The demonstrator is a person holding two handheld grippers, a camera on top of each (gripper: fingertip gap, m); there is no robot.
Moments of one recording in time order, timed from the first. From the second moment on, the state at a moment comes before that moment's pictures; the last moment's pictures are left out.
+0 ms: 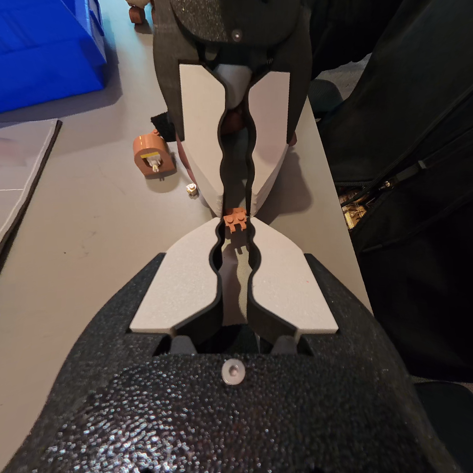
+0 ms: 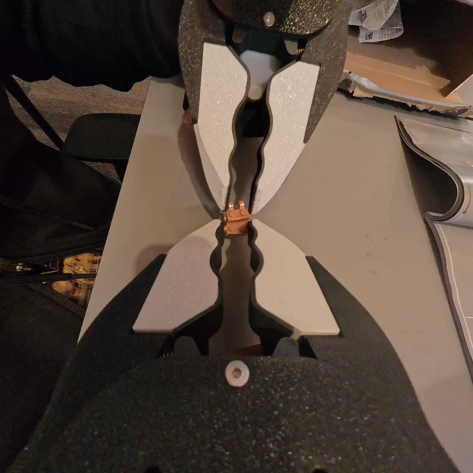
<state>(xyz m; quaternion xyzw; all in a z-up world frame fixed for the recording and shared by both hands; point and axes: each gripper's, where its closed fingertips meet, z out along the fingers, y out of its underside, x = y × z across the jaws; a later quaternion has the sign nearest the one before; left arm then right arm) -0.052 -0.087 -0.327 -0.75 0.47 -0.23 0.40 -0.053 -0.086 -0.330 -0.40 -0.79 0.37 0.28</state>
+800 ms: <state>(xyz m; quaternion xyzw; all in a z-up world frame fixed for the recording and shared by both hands) -0.050 -0.091 -0.329 -0.75 0.50 -0.23 0.36 -0.052 -0.089 -0.333 -0.39 -0.80 0.37 0.28</state>
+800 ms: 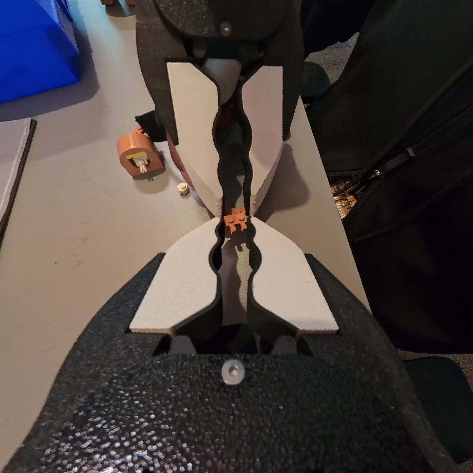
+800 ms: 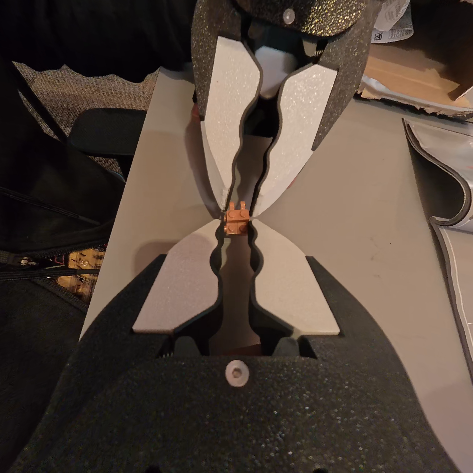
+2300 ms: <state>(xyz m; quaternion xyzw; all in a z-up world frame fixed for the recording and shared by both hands) -0.054 -0.088 -0.309 -0.74 0.46 -0.26 0.41 -0.051 -0.087 -0.326 -0.40 -0.79 0.39 0.27</state>
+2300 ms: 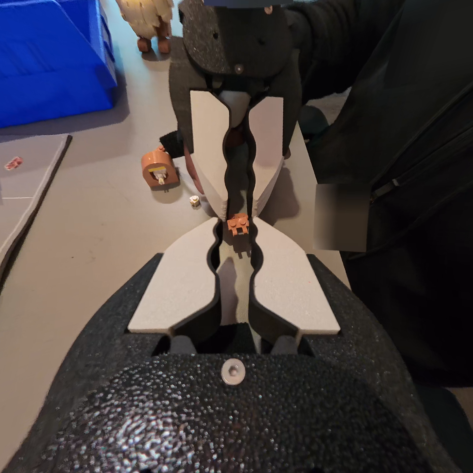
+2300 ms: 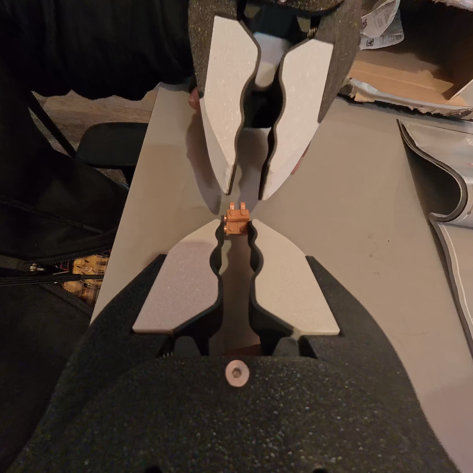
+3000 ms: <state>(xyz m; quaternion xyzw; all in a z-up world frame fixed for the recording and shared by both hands) -0.044 -0.084 -0.301 -0.77 0.33 -0.30 0.47 -0.045 -0.086 -0.288 -0.40 -0.76 0.44 0.27</state>
